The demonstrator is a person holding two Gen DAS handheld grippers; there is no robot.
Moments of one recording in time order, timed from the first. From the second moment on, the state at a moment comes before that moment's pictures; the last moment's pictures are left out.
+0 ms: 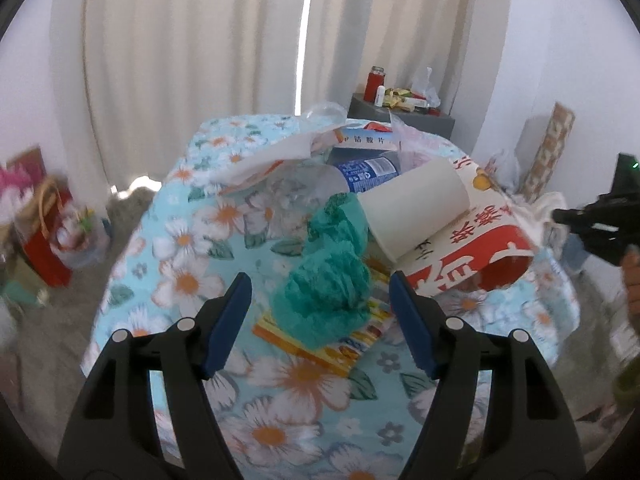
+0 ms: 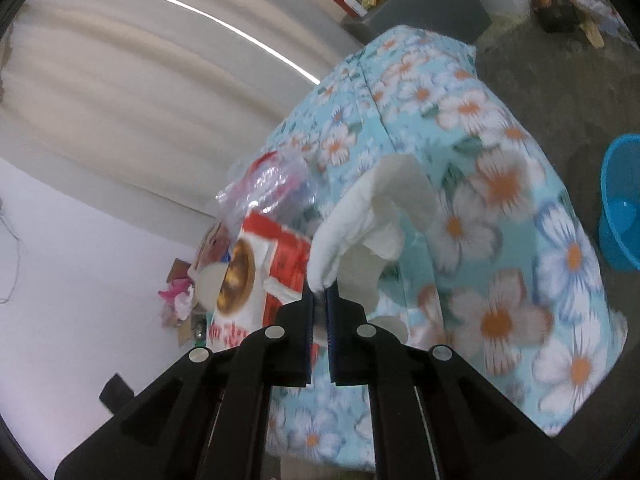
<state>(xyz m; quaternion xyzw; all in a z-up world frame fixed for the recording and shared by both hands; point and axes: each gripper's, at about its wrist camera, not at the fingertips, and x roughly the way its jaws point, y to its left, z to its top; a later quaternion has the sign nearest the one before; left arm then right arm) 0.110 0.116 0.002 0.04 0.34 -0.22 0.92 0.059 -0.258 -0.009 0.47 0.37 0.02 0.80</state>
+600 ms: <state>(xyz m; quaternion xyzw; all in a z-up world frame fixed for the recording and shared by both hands) 0.125 0.116 0.005 0.07 0.36 -0.21 0.91 0.014 -0.259 -0.001 0.48 0.32 0.01 0.81</state>
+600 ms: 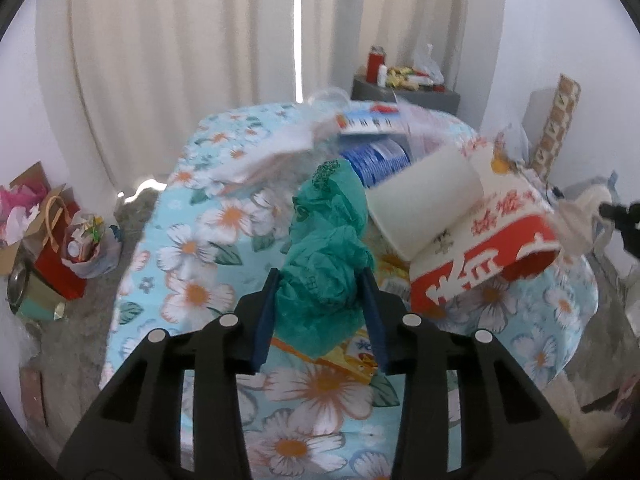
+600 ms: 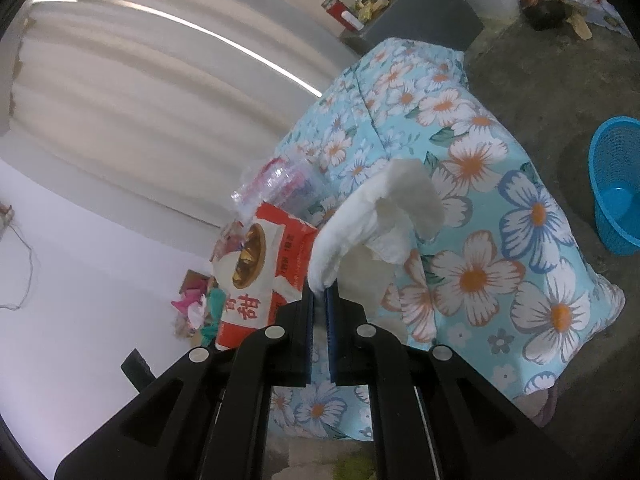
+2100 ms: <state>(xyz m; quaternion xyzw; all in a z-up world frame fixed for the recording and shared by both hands) 0.052 -0.254 0.078 0.08 0.35 -0.50 0.79 -0.149 -0.408 0.001 0.55 0.12 -0.12 0.82</state>
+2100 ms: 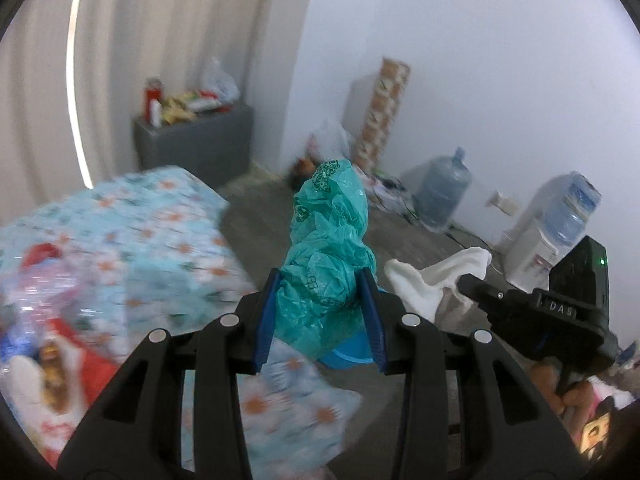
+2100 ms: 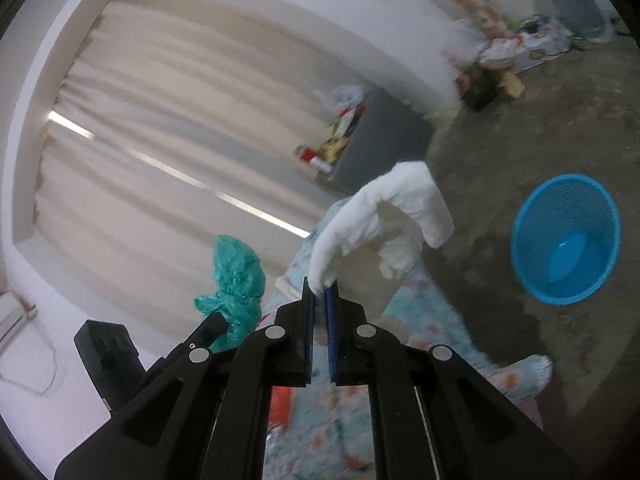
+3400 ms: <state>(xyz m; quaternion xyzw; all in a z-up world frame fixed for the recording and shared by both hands) 0.057 -0.462 -0.038 0.14 0.45 -0.47 0.74 -0.151 -0.519 -0.191 0.66 0.22 -0.30 0.65</state>
